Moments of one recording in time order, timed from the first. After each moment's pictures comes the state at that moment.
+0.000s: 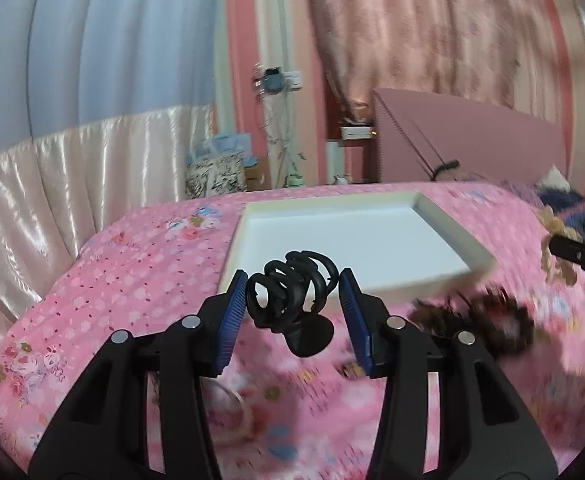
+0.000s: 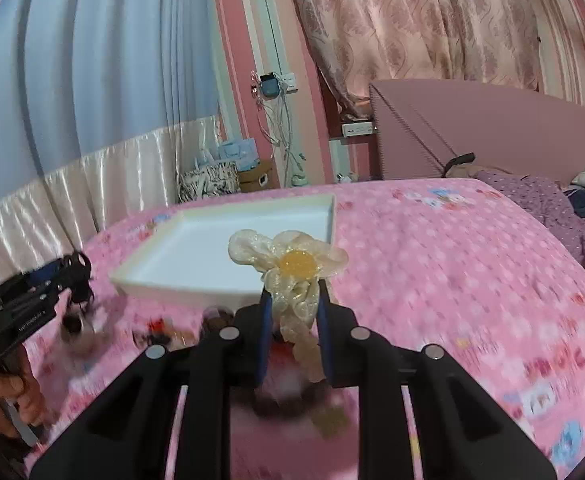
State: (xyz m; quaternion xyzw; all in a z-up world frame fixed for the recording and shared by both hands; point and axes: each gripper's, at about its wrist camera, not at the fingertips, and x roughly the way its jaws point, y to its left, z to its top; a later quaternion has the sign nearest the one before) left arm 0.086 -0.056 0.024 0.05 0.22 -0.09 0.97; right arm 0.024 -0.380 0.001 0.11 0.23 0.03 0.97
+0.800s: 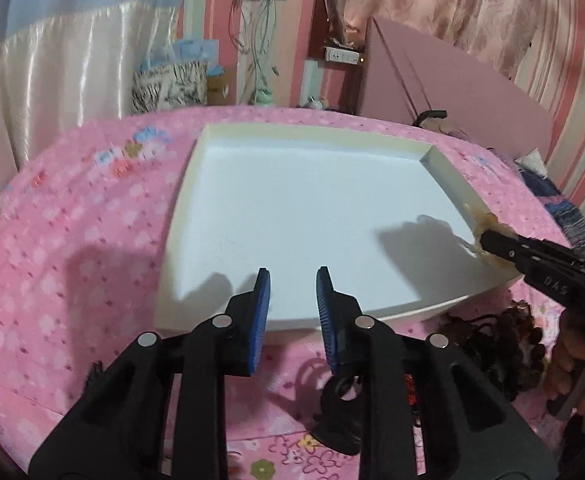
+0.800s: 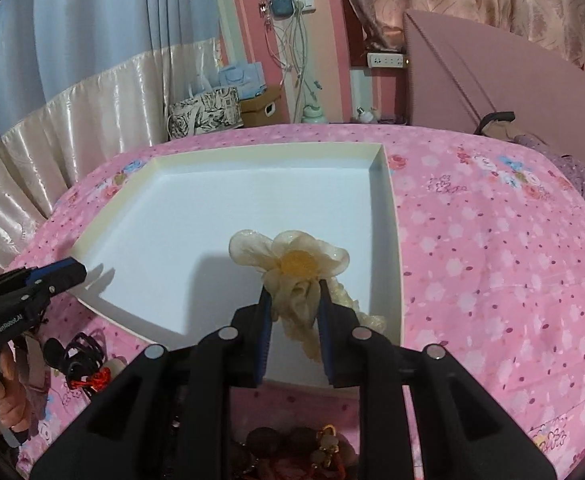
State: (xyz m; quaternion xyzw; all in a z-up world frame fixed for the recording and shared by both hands) left arm 0.215 -0.069 -0.021 0.00 0.38 -0.16 0.91; right arm 0.166 -0.351 -0.040 0.08 0.36 0.06 0.93
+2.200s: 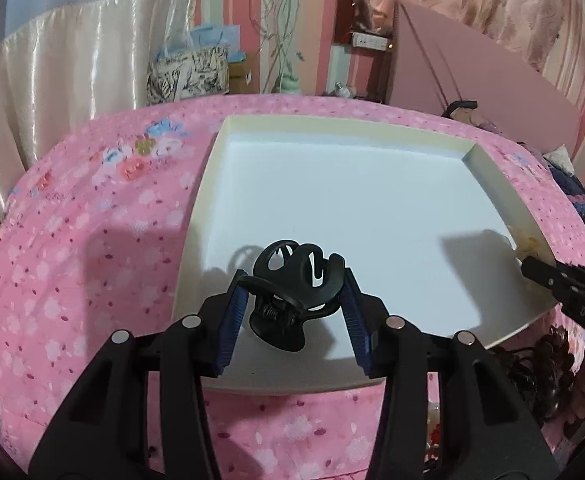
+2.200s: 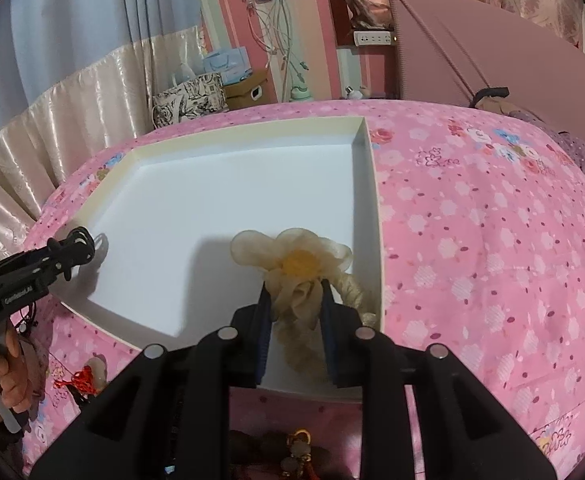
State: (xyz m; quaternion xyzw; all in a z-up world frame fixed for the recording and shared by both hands) left arm 0.252 -0.071 -0.032 0.02 0.41 -0.10 0.91; right arm 0.179 -0.363 -0.056 0.10 0.39 0.04 0.91
